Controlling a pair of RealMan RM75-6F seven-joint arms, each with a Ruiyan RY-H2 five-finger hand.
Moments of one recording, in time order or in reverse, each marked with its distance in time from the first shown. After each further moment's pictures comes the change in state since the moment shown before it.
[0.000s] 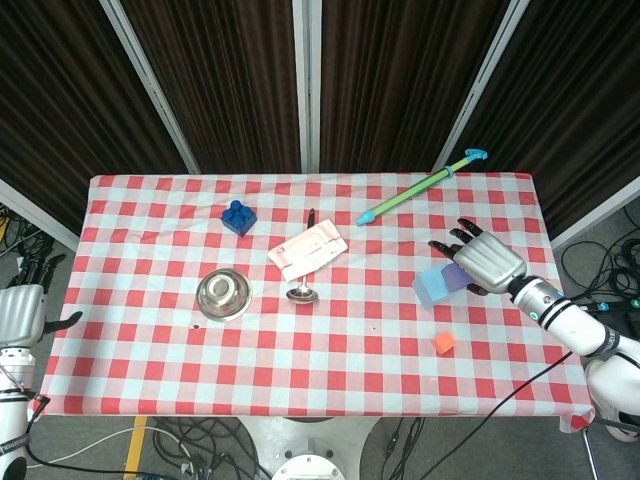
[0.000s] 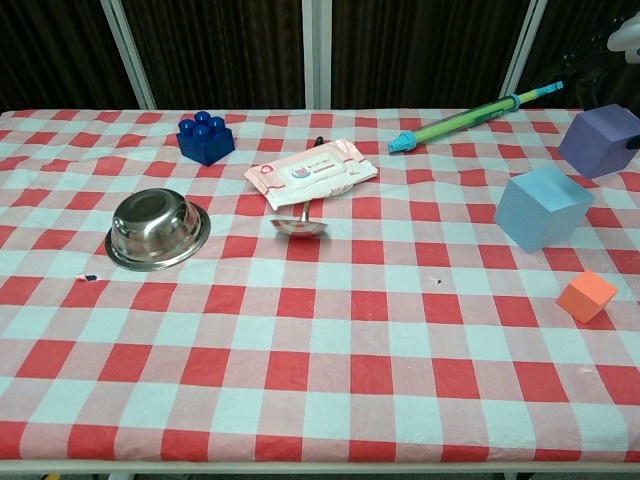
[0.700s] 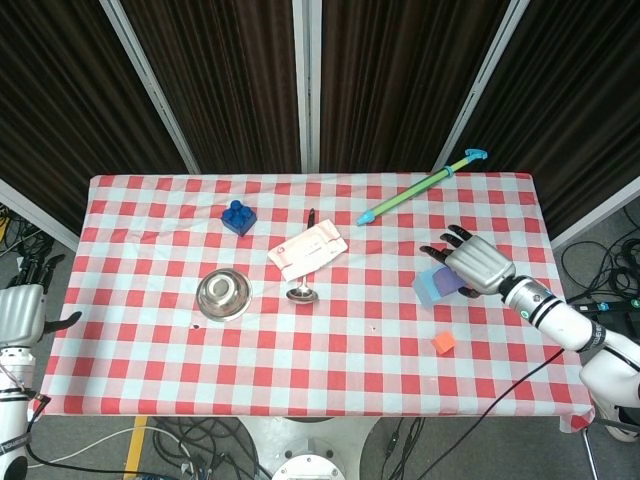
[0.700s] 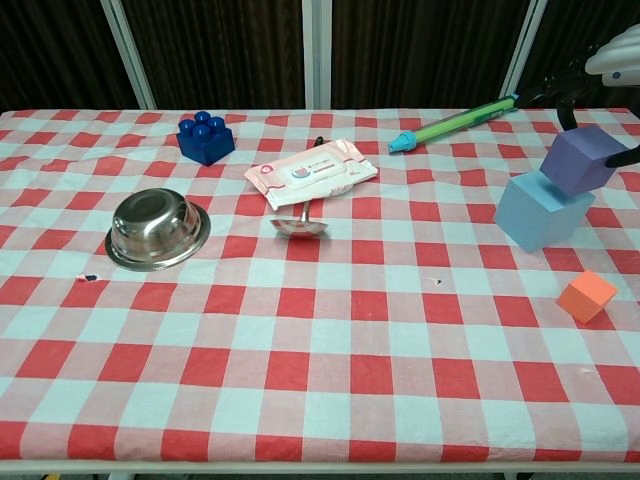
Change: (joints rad) left arm 0.000 -0.006 -0.002 0.007 -0.006 -0.005 0.011; right arm 0.021 -0.083 -0.037 0.104 -0.051 0.022 0.105
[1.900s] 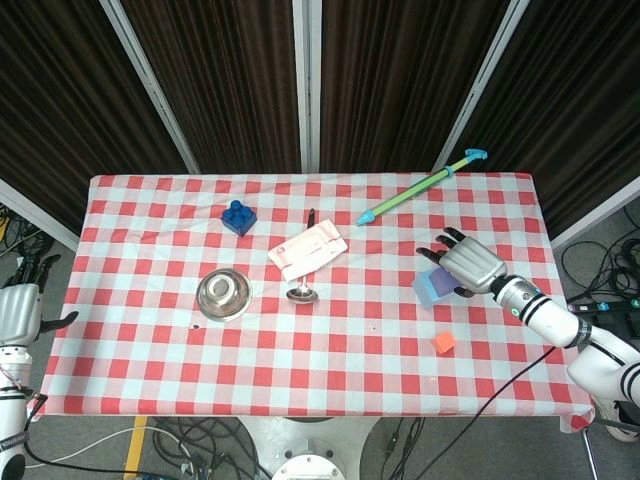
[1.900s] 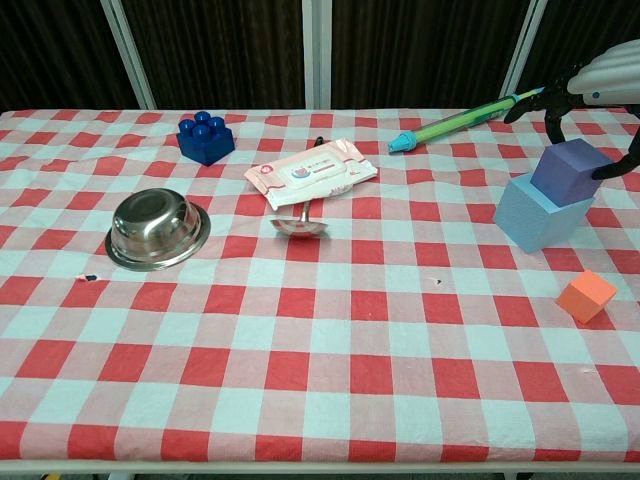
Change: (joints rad) left arm -0.002 -0.001 -0.003 0.022 -0.014 -0.029 -0.028; right arm 0.017 -0.069 -0.020 0.065 0.020 -0.024 -0.010
